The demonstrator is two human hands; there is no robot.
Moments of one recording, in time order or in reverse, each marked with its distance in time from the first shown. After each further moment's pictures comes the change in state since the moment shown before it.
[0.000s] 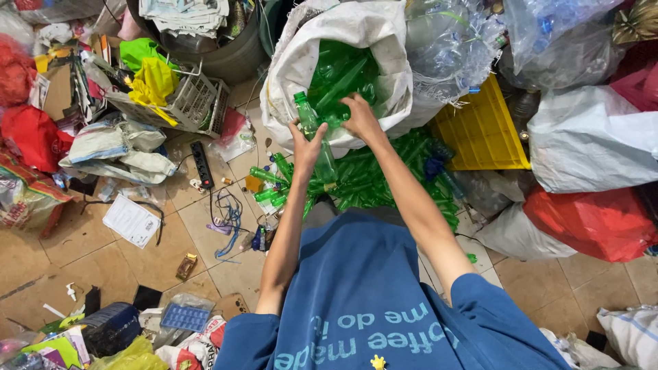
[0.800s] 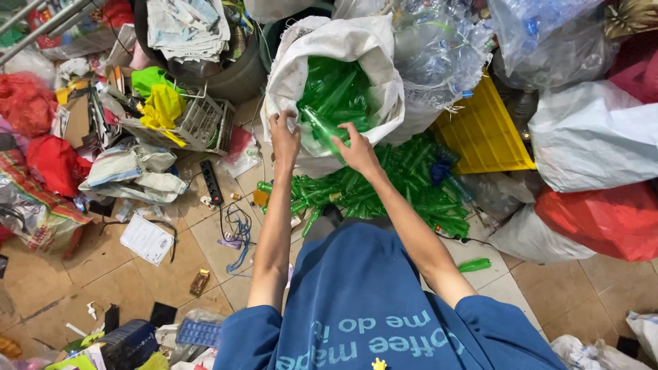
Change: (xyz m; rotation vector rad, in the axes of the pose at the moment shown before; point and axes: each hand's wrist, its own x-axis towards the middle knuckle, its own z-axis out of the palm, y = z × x) left_hand 0.057 0.033 -0.025 0.697 0.078 0.236; right_hand -0.057 -0.053 -0.027 0.393 0.028 0.336
